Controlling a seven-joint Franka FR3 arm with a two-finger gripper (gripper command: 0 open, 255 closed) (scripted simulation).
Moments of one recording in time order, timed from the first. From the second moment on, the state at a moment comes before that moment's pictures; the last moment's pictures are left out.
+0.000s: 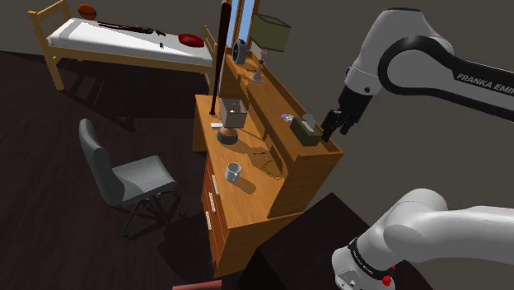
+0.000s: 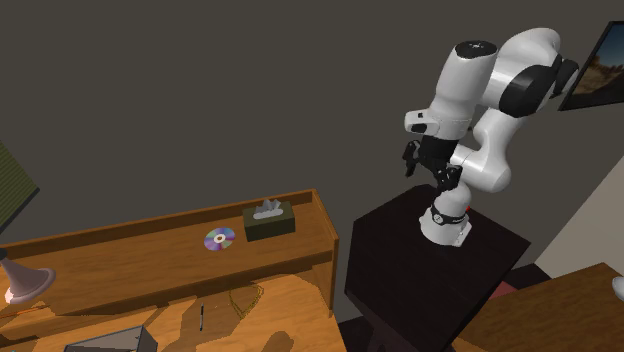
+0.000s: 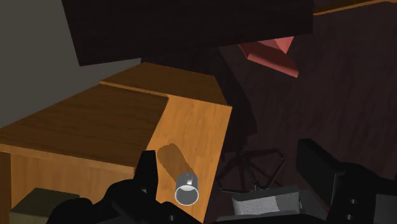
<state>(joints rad) 0.02 -0.79 0.07 -2.45 -0.01 1.63 0.15</state>
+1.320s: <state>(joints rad) -0.06 -0.40 -0.21 -2.41 -0.33 2.05 -0.35</state>
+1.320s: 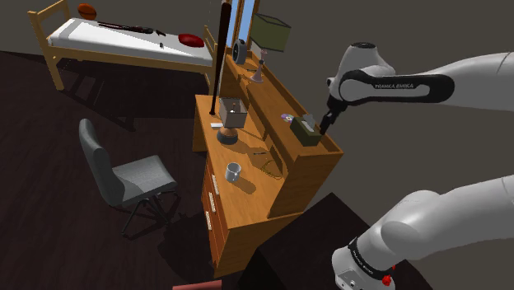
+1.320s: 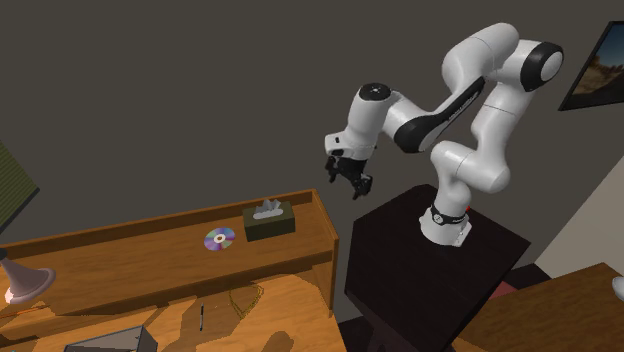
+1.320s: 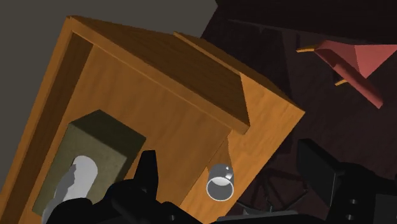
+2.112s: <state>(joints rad) -0.09 0.02 -0.33 -2.15 -0.36 2.31 -0.67</state>
